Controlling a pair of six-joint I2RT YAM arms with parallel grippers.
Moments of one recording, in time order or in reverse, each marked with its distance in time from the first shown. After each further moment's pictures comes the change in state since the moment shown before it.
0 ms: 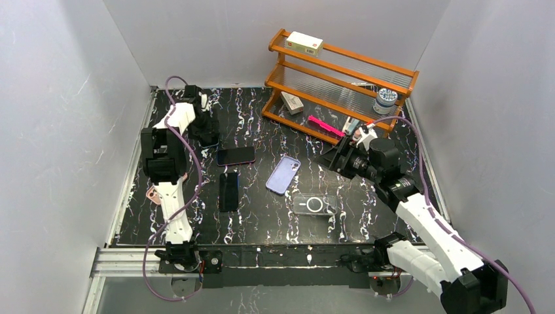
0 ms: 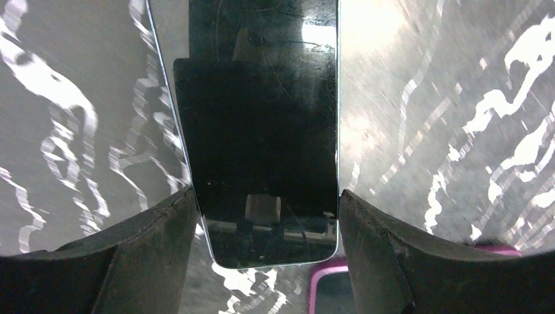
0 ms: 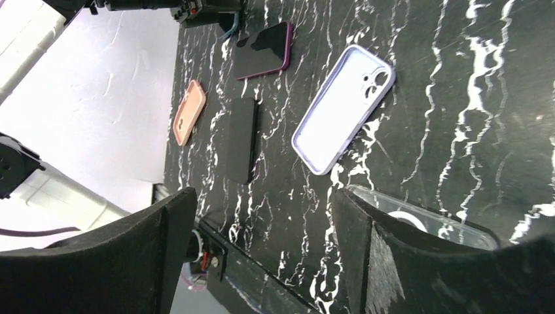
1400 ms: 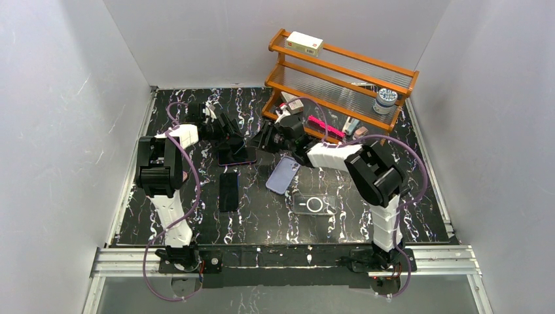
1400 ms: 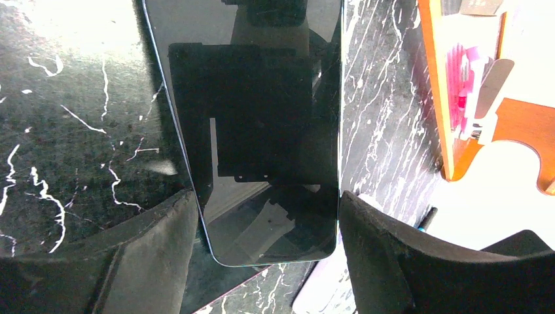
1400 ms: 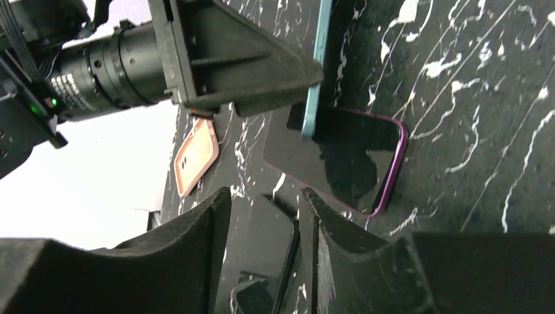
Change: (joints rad) left arm -0.061 -0.242 -0.512 0.491 0.470 -0.505; right arm 0.324 1.134 0.550 0.635 0.062 0.127
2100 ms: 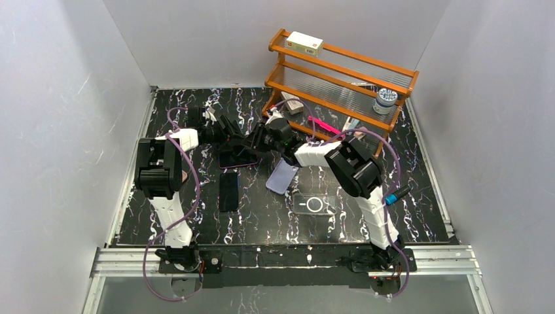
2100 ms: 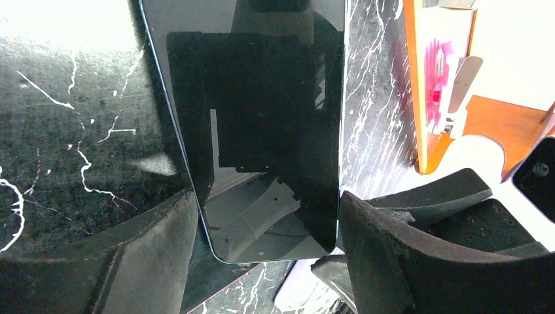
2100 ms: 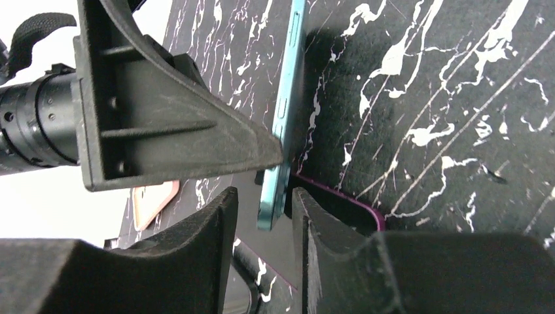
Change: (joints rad) left arm -0.001 -0.021 -0.072 0.093 0.056 -0.087; right arm 0.025 0.224 0.159 0.097 0.061 -0.076
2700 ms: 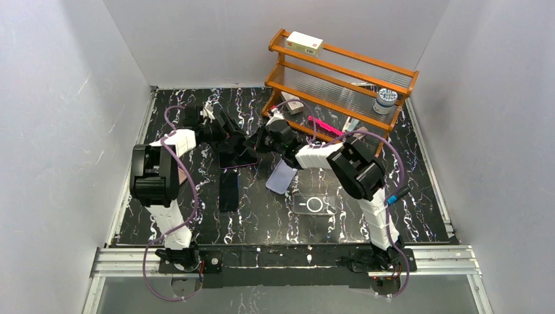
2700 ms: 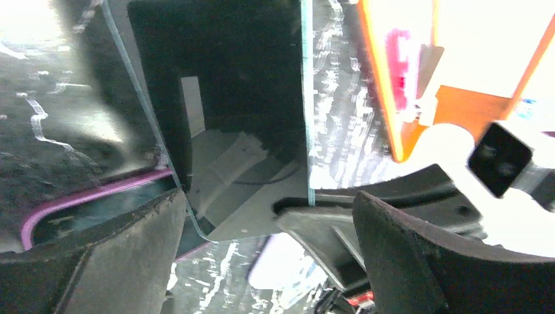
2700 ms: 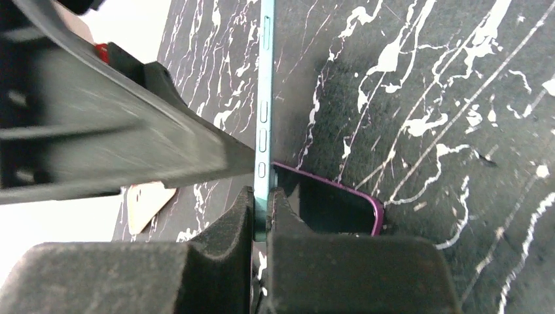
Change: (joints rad) left arm -0.002 -0.085 -0.037 -0.019 0.006 -0.031; right arm 0.016 -0.012 -0.015 0.010 0.056 -0.018
